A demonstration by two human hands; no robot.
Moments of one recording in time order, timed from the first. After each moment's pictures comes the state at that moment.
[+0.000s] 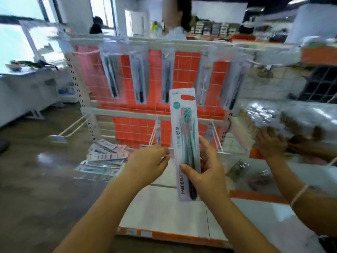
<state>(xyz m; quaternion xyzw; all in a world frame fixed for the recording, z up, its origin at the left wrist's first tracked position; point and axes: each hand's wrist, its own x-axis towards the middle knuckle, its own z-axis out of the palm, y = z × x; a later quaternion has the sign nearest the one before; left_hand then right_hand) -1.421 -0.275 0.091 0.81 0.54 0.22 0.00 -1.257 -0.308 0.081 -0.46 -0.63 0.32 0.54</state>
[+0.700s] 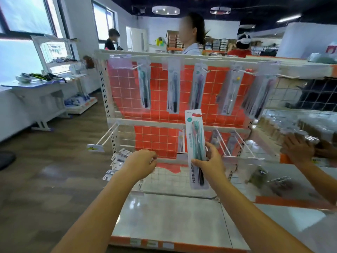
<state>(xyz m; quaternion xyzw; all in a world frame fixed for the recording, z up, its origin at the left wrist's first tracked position) -1.602 -0.256 0.078 0.78 0.61 0.14 0.03 -1.394 -0.264 0.070 -0.57 -0.52 0.39 0.50</state>
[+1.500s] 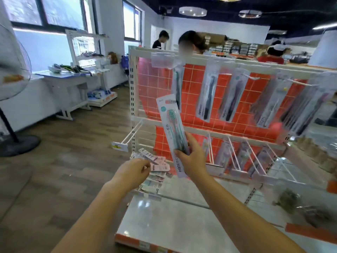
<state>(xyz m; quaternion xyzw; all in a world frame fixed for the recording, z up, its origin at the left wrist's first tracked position) -1.714 -0.240 0.036 0.71 0.68 0.17 0.08 -1.534 -0.211 0.075 -0.47 -0.66 0.36 0.46</state>
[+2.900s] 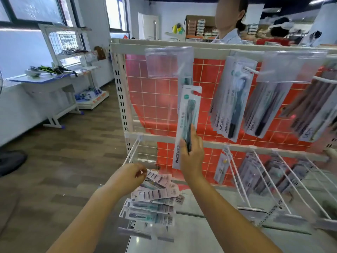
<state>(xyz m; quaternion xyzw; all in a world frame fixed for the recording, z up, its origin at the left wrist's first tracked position) -1.794 -0.048 0.025 0.72 0.66 0.13 0.17 -1.614 0.002 0.030 -0.48 -0.60 0.20 0.61</state>
